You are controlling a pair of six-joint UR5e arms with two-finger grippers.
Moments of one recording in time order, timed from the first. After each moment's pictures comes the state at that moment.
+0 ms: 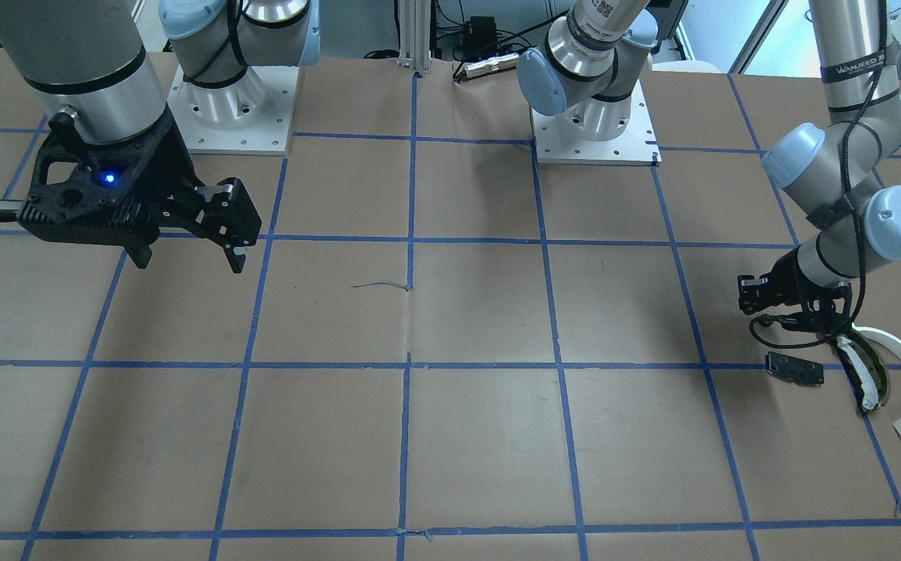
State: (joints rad) left arm -0.96 -1.89 -1.99 -0.94 1.69 0.68; right arm 1.63 -1.42 1.41 -1.68 -1.57 0.11
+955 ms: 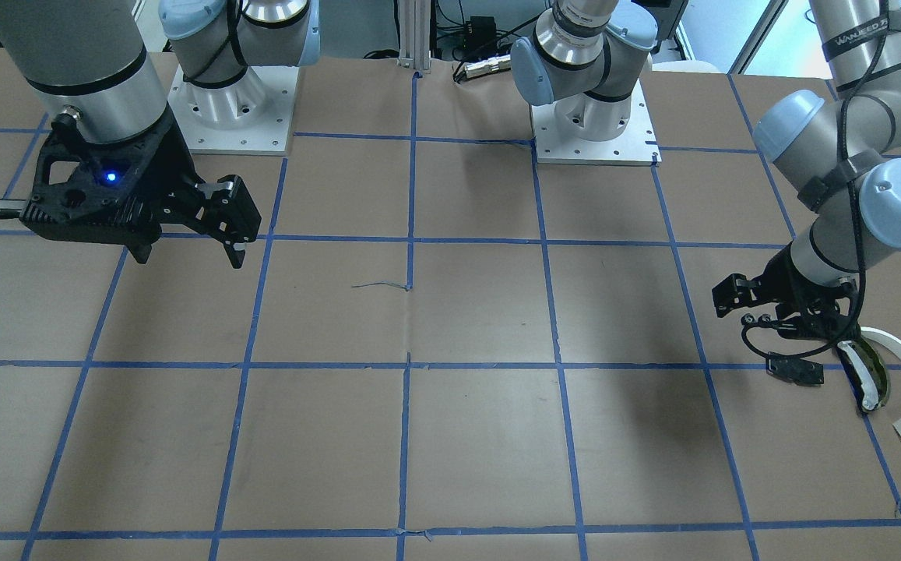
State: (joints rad) left arm -1.17 -1.78 -1.82 -1.17 1.66 0.44; right arm 1.63 -1.42 1.41 -1.66 -1.58 0.11
